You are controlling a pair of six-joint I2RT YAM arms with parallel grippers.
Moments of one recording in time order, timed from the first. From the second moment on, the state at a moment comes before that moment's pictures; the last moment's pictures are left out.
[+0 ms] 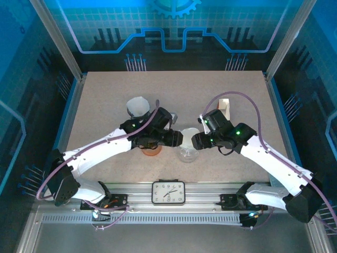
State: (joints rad) left arm -0.80 1.40 1.18 -0.65 0.13 -0.66; right arm 0.68 1.15 1.04 -0.91 0.02 0.34
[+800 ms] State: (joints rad) left arm -0.72 1.57 1.40 -0.72 0.35 -0.40; right arm 0.68 1.15 1.04 -0.90 0.02 0.34
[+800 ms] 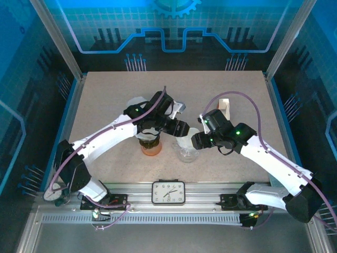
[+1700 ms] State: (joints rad) left arm -0.73 1.60 1.41 -0.75 0.27 -0.38; right arm 0.68 1.15 1.04 -0.89 0.02 0.34
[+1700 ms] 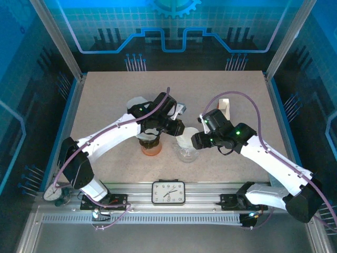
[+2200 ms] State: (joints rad) left arm -0.73 1.58 1.41 -0.75 0.23 -0.40; right arm 0.68 1.15 1.04 -0.89 0.02 0.34
